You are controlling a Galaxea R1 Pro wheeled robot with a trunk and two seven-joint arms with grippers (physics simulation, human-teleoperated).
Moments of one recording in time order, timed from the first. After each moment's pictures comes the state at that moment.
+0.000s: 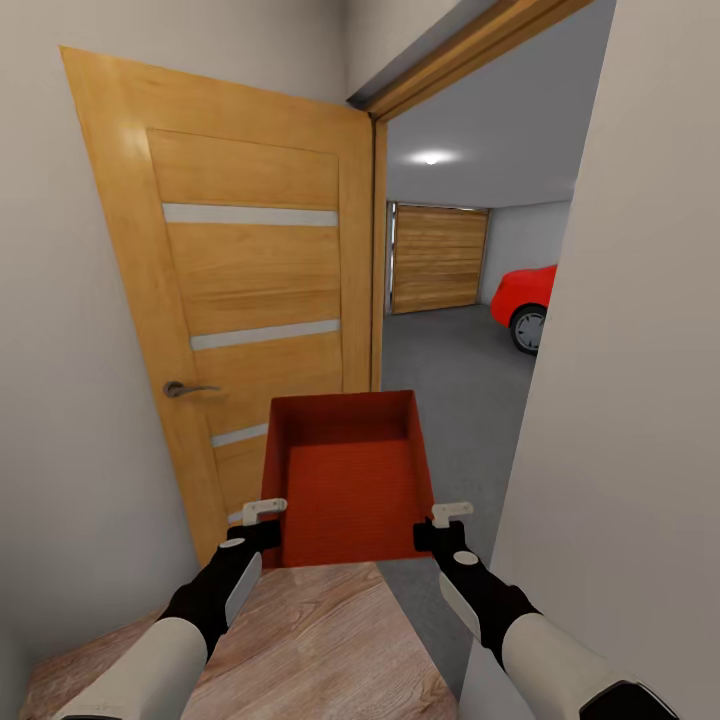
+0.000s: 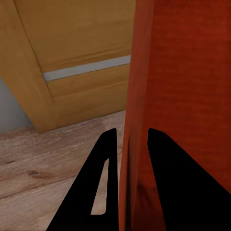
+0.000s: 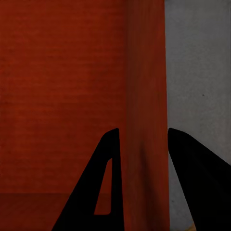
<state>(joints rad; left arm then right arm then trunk) -0.67 -0.07 -0.02 -0.55 0.12 0.19 0.20 -0.72 0.07 0.36 -0.39 -0.25 -0.07 -0.15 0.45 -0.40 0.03</state>
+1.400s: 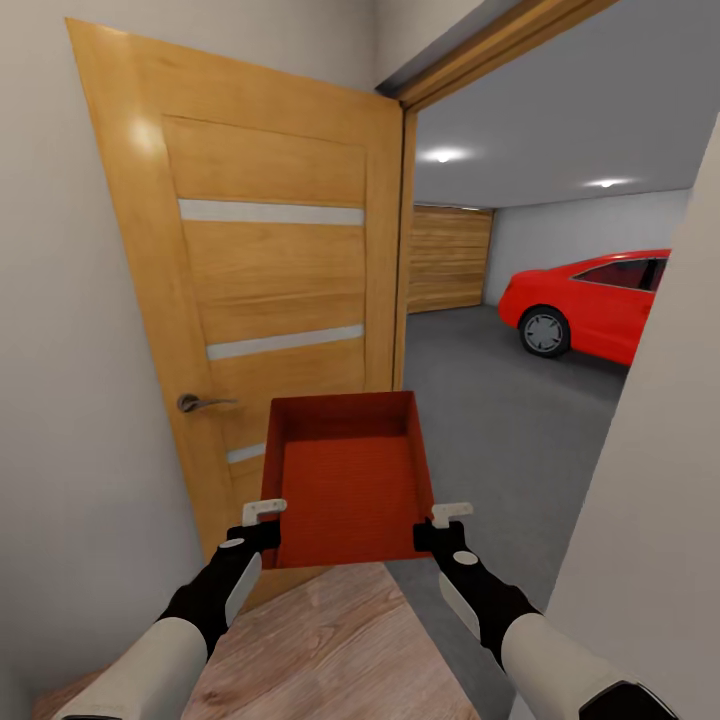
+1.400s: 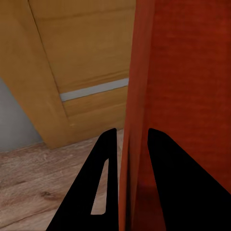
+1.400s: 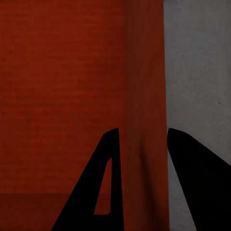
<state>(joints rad) -0.67 -0.07 -0.01 -0.55 0.11 0.20 0.20 -0.72 0.07 0.36 -0.39 -0.25 -0.06 -0.15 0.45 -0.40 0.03</state>
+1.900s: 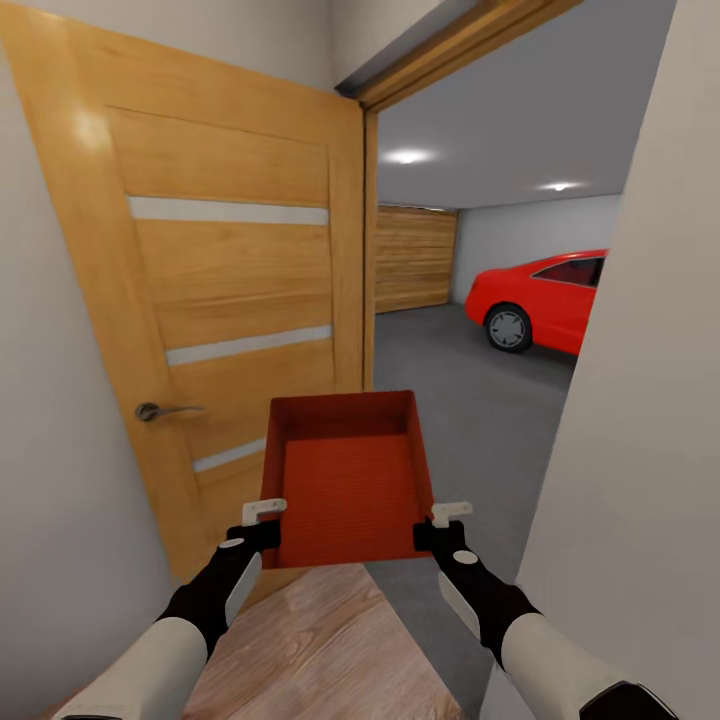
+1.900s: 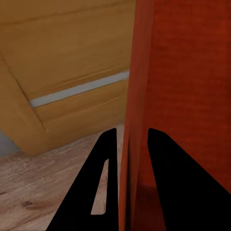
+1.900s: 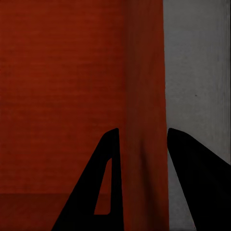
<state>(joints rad) -0.67 -0.07 -0.01 -0.55 0.11 0.20 0.20 -0.72 0.07 0.36 -0.39 -0.25 -0.06 -0.15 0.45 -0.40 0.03</state>
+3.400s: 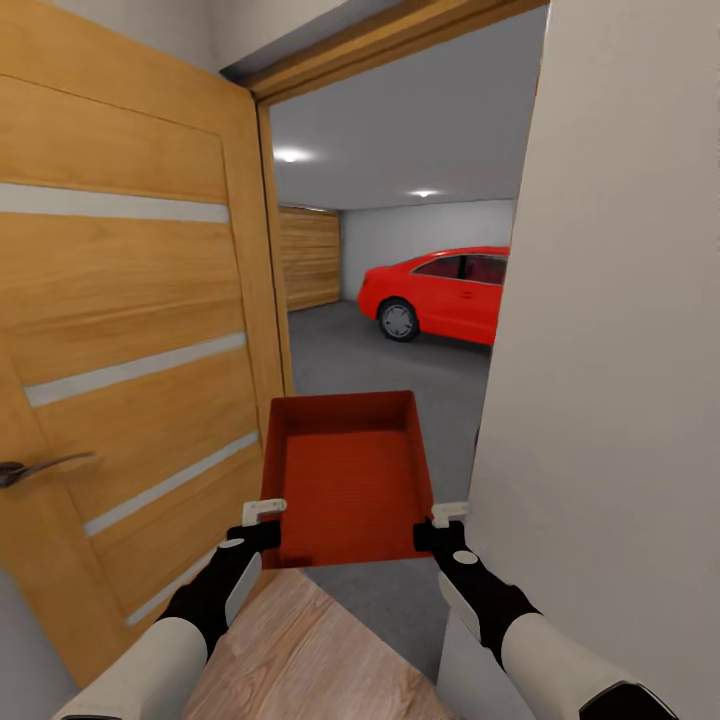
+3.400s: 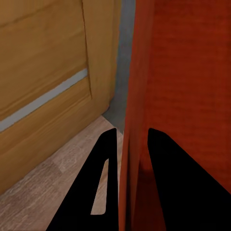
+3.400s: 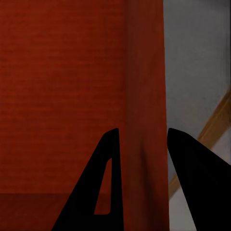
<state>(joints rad) -0.67 -0.07 -0.01 -0.55 0.11 0.20 0.20 -0.72 0.07 0.36 -0.39 -0.25 -0.06 -0.15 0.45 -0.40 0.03</state>
